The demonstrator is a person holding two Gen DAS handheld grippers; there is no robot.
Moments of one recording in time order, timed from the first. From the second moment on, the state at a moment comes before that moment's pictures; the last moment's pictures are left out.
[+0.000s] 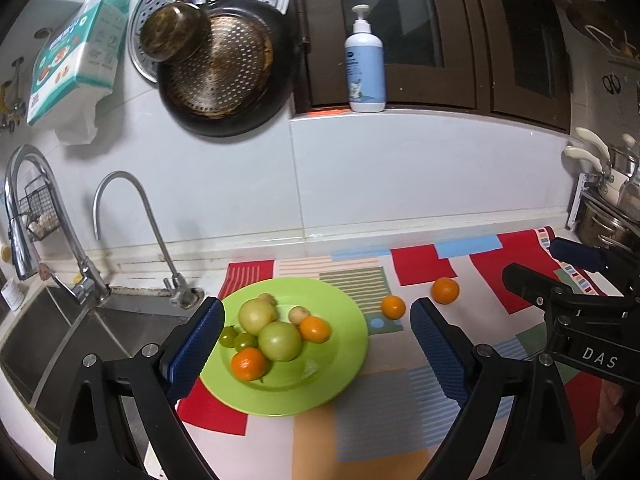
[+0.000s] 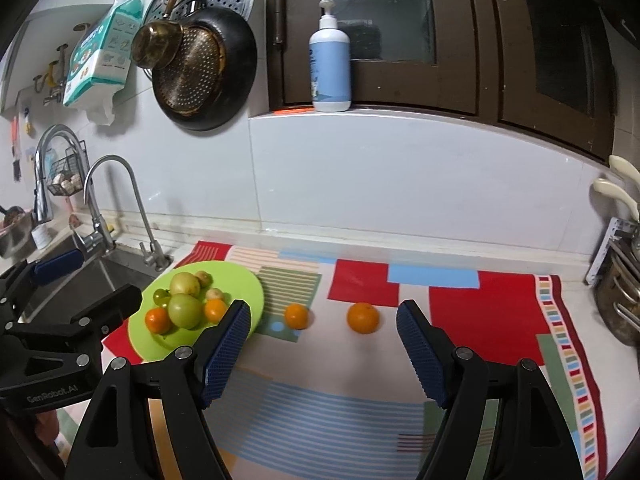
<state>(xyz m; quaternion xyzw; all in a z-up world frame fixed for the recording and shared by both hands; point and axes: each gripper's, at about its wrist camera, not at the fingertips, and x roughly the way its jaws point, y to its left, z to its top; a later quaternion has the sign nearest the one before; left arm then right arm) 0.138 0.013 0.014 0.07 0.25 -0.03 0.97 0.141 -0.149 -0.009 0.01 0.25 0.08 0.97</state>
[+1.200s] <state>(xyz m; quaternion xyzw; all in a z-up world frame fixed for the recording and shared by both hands) 0.253 -0.050 -0.078 0.12 0.33 -0.11 0.93 0.250 -0.191 -0.094 -0.01 0.34 0.09 0.94</state>
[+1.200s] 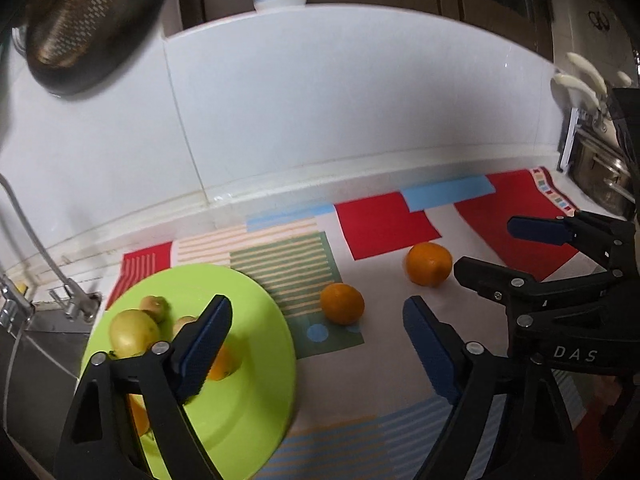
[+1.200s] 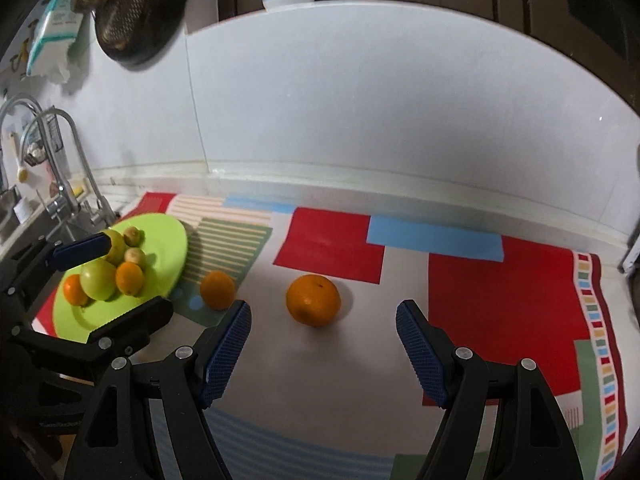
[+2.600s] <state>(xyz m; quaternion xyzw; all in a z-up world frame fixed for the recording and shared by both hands) 0.281 -0.055 -0.094 0.10 0.40 -0.14 0.90 0.279 -0.184 -0.118 0.01 0.37 0.15 0.92</state>
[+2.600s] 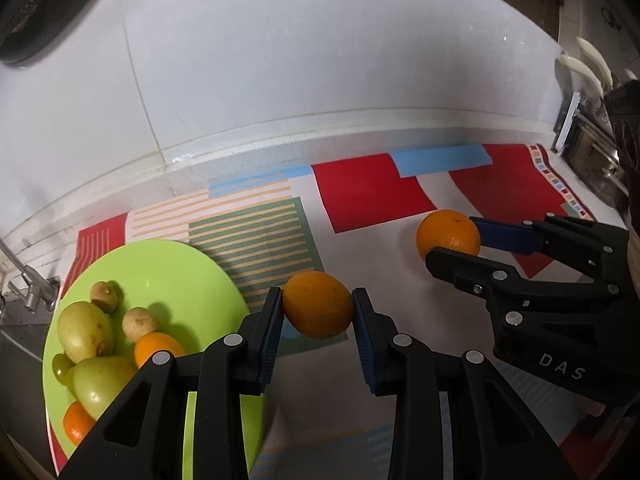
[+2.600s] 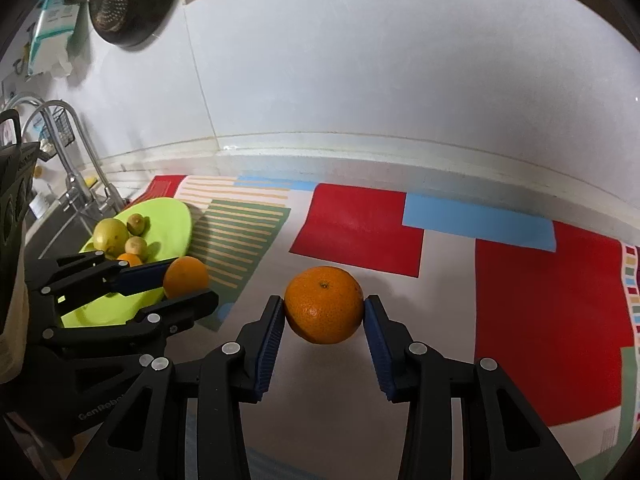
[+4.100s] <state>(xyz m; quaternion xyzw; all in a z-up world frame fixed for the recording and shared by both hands) 0.151 0.046 -0.037 0.07 0.35 -0.04 0.93 0.170 -0.092 -0.053 -0.01 0.30 0.23 0.93</state>
